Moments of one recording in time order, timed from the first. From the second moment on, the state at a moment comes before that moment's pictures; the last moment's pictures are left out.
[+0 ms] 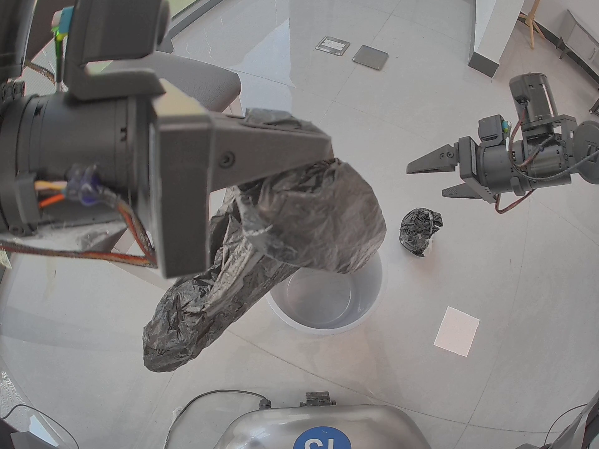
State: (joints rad) left arm -0.94 1.36 -1.35 0.18 -0.11 0.08; right arm 0.29 1.76 -1.49 0.29 0.39 0.41
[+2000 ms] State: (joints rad) left arm -0.86 1.39 -1.42 0.13 -0.11 0.05; right arm 0.57 2.06 -1.58 0.26 0.45 0.46
